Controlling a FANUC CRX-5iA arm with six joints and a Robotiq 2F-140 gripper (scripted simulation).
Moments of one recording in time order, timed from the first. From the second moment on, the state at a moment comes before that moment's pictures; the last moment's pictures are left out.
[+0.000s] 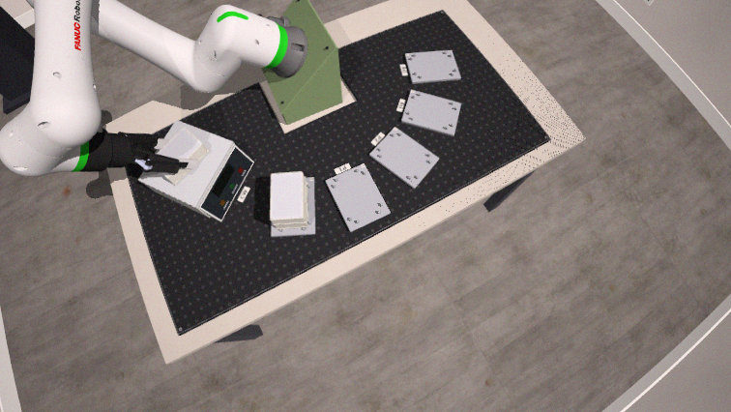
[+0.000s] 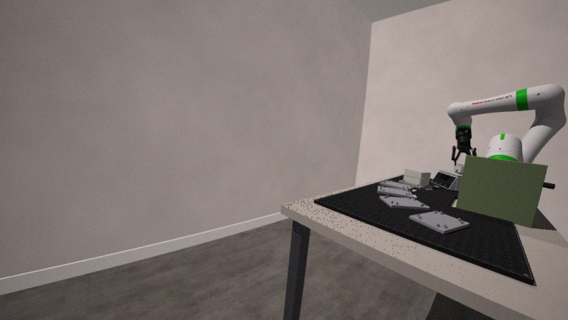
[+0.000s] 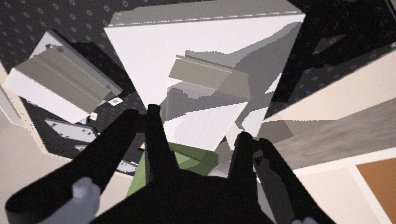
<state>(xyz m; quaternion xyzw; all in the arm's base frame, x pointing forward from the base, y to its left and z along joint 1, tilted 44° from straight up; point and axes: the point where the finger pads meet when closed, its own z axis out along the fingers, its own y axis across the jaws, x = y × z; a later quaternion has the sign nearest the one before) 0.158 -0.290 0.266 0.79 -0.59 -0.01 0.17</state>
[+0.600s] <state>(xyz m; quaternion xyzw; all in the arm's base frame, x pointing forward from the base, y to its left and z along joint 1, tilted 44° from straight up) 0.158 -0.292 0.265 0.79 -0.59 -0.01 0.17</state>
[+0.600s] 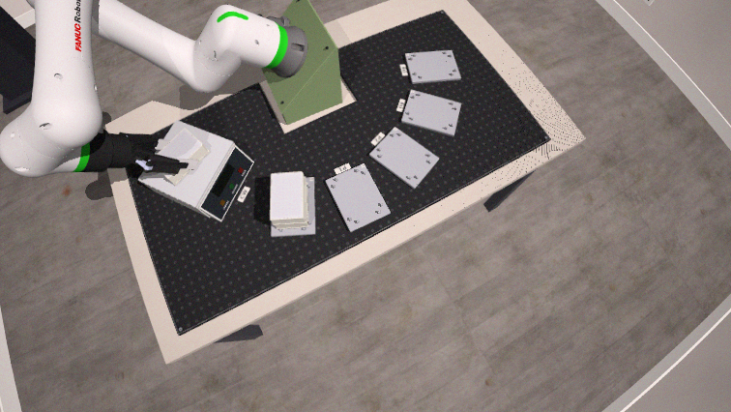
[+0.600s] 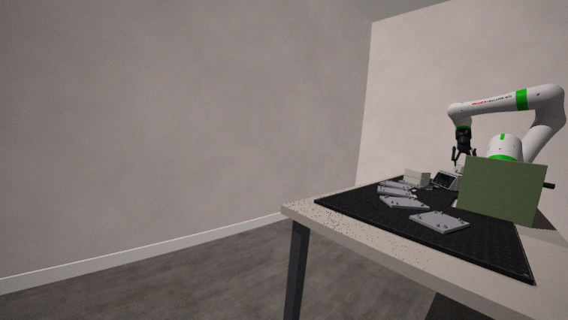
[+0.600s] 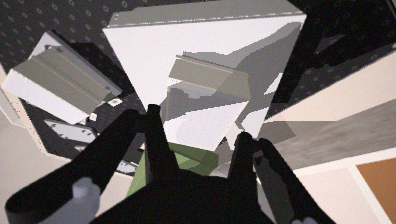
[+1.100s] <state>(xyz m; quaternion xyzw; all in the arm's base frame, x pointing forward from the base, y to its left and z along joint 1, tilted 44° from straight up) 0.158 -0.293 0.263 0.79 -0.59 -0.01 0.17</state>
